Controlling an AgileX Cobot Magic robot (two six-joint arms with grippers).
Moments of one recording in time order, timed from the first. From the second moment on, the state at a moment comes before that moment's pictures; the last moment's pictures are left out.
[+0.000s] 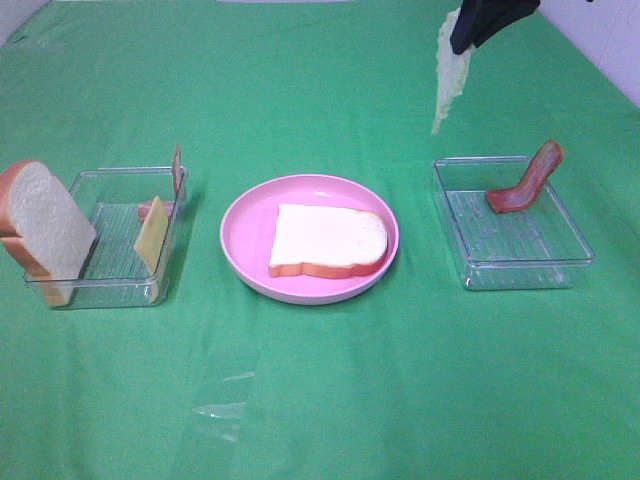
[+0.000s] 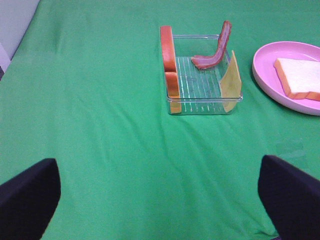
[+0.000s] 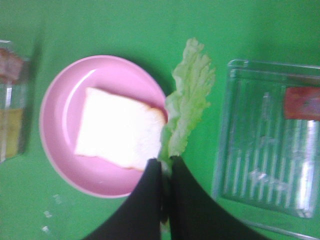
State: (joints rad) left arm 0.04 0.00 -0.51 -0.07 1.08 -0.01; right arm 0.24 1.93 -1.90 0.22 1.21 0.04
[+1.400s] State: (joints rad) left arm 0.04 0.00 -0.51 -0.07 1.08 -0.01; right arm 0.32 2.21 -1.65 0.94 0.99 -0.51
